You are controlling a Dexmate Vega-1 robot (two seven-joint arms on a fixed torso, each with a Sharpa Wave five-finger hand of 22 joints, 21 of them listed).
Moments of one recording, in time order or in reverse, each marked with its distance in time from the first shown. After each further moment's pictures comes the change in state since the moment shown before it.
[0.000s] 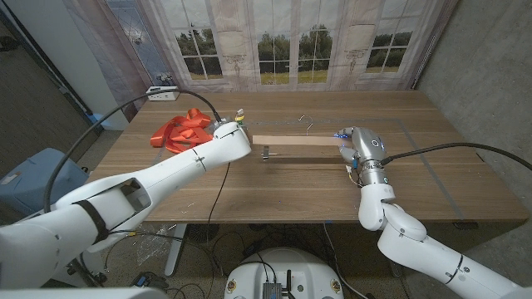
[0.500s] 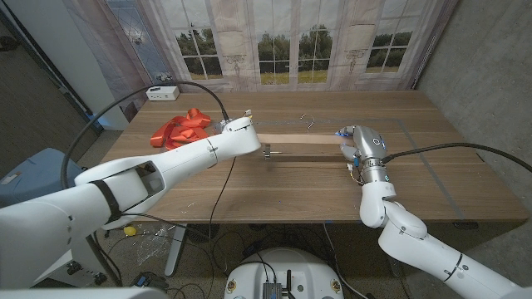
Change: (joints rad) left arm -0.136 -0.070 0.160 0.155 -0.024 0.027 -0.053; left_hand 0.120 0.017 0.000 0.000 0.006 0.052 0.002 0.004 0.005 0.075 -0.013 0.014 0.005 0.099 -0.023 0.021 0.003 0.098 -0.026 0.009 0.003; right arm -0.001 0.017 0.027 0.026 -0.010 0.041 0.020; right_hand 0.000 0.000 -0.001 0.001 0.004 0.000 0.000 0.000 0.000 0.000 0.000 0.007 0.006 0.000 0.000 -0.001 0.005 0.000 0.000 0.007 0.000
